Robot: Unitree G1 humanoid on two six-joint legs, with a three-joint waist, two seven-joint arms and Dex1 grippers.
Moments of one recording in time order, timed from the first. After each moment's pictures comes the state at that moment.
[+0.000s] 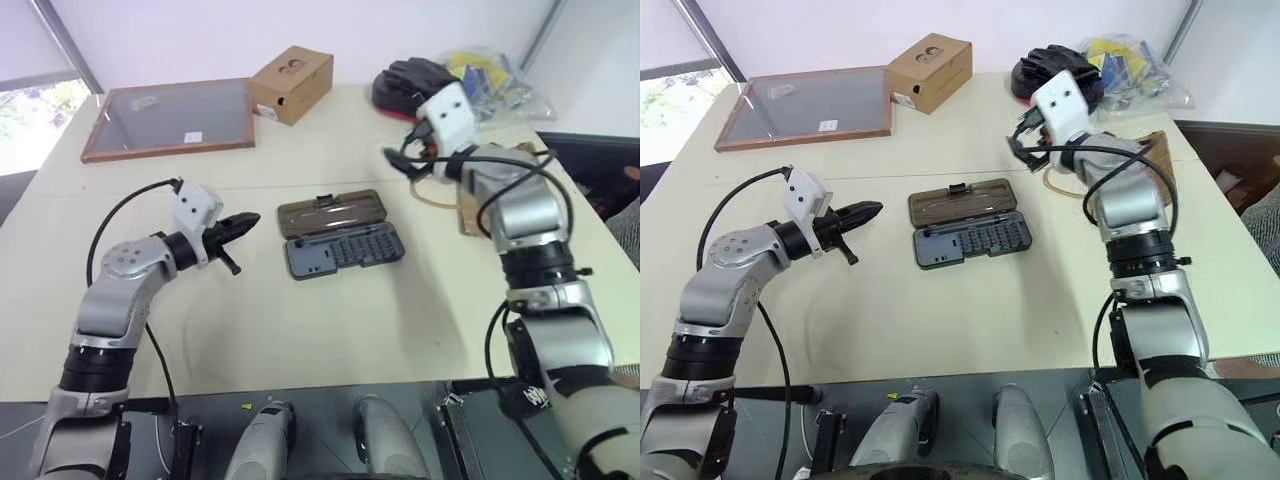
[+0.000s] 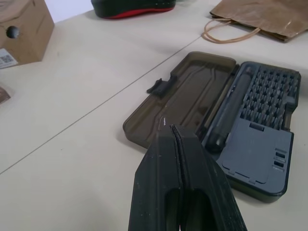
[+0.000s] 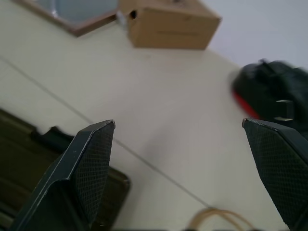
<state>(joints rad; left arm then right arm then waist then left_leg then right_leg) -0.39 0.59 0.06 -0.08 -0.36 0.40 -0.75 -0.98 -0.47 0.11 0.42 0.02 0.47 0.53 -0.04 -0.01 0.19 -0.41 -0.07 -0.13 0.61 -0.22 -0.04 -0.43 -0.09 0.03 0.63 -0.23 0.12</state>
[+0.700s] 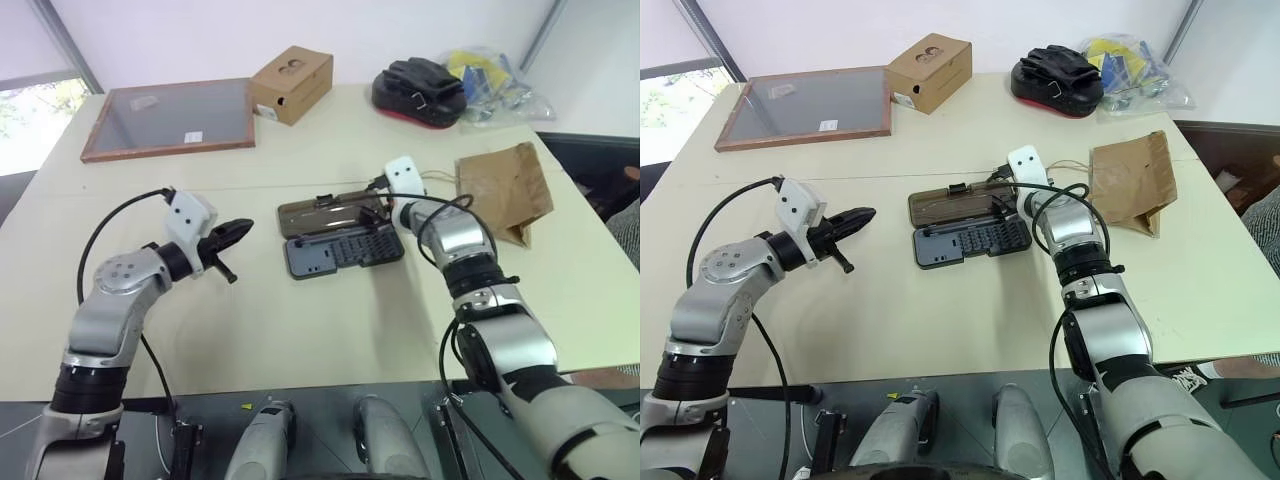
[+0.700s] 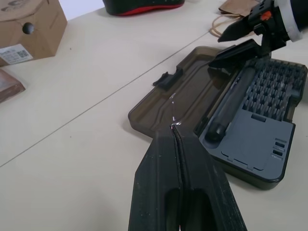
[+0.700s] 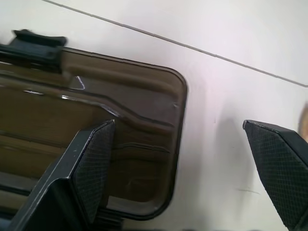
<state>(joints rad) -0.32 0.59 0.09 -0.17 -0.36 0.41 -0.71 -0.97 -0.26 0.05 0.71 0.00 0.62 0.29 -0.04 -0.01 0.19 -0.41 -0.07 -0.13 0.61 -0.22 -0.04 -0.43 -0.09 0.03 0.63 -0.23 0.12</state>
